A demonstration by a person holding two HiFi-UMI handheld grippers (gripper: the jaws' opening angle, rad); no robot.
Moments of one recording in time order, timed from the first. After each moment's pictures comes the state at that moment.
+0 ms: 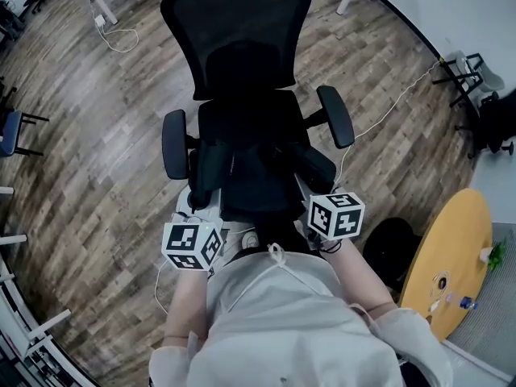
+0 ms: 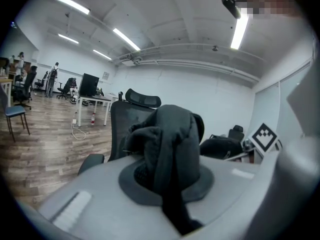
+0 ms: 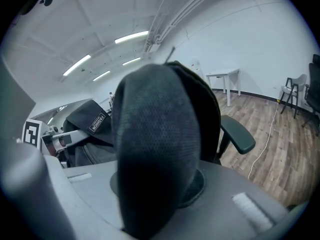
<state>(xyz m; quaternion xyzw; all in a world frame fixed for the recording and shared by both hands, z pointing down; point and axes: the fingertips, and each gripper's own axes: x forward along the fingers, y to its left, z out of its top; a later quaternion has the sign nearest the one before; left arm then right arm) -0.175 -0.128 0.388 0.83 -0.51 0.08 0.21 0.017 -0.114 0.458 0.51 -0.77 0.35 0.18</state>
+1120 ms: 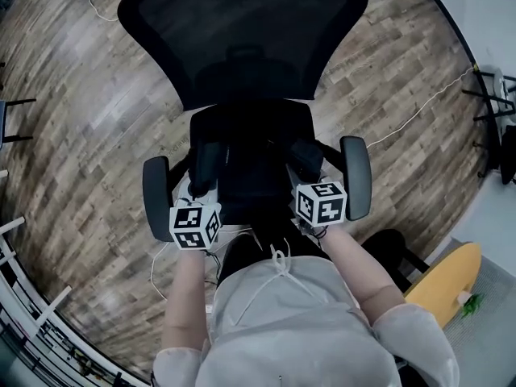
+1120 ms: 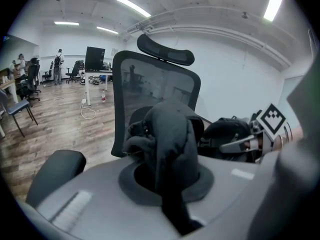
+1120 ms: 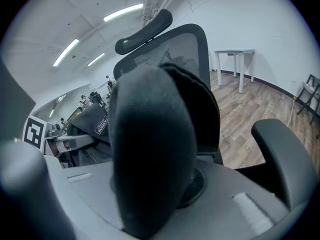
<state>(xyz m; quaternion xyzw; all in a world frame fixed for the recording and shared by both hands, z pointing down) -0.170 -0.400 0.601 0.75 -0.54 0.21 0.30 0.028 -0.402 0.640 0.45 -0.75 0.39 0.27</state>
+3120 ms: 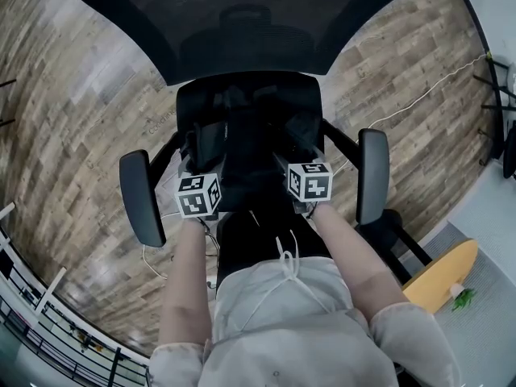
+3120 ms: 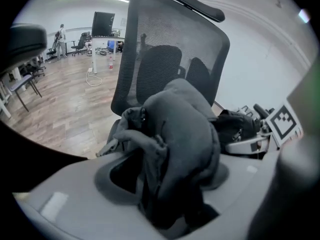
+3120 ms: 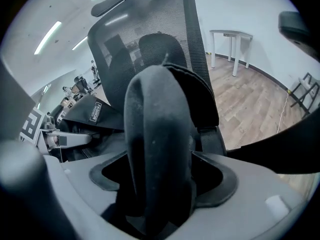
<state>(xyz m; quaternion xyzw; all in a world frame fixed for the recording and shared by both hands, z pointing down) -0.175 -0.400 0.801 0.68 -0.52 0.29 0.43 0.039 -0.403 0.820 0.45 -0.69 0.43 0.36</state>
